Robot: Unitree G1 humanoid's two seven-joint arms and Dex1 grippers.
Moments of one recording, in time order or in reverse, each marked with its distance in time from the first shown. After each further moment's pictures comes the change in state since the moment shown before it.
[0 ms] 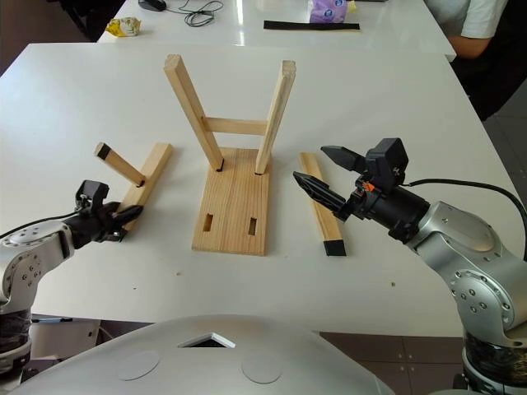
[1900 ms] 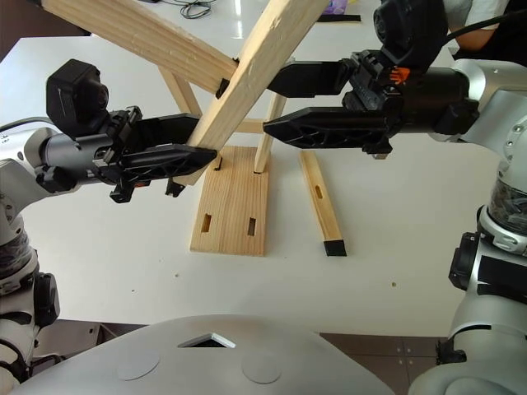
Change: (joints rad) left arm -0.554 0.013 -0.033 -0.151 -0.851 -0.089 -0.375; right arm -0.883 -0.112 0.154 0.447 0.434 0.403 0.422
